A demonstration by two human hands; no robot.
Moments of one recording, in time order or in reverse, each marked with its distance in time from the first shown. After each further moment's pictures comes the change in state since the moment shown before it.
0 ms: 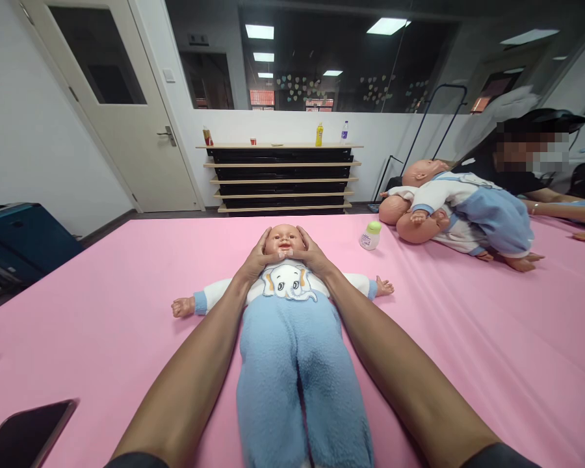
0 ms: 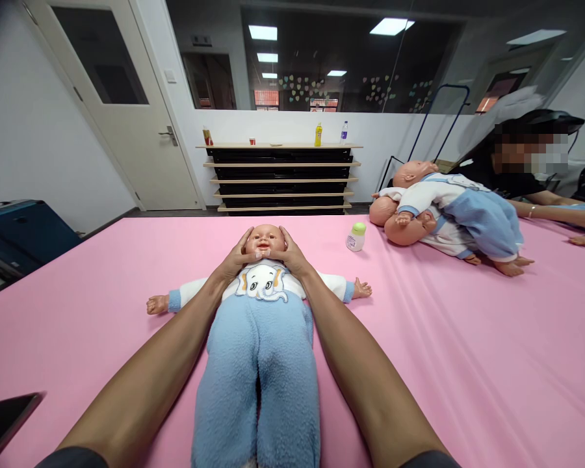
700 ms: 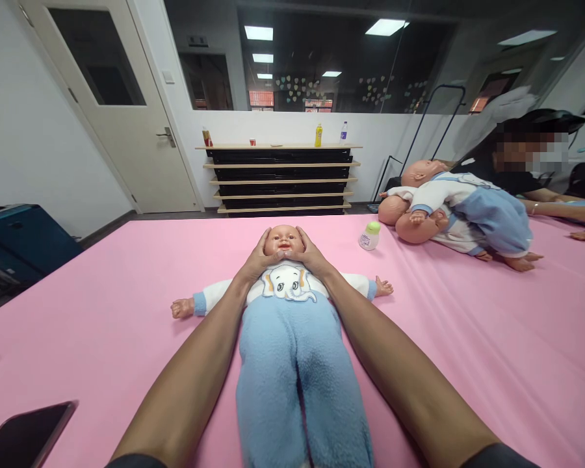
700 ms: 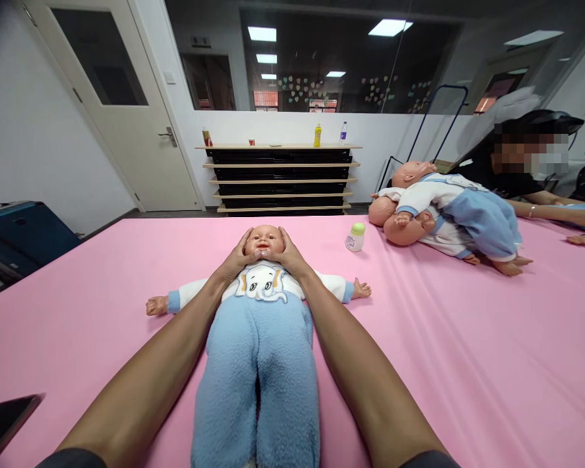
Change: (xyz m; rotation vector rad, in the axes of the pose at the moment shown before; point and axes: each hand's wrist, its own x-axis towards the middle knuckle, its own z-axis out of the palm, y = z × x) left_hand 0.001 0.007 0.006 0.108 0.021 0.035; right_hand 0.000 -0.007 0.001 -0.135 0.009 0.023
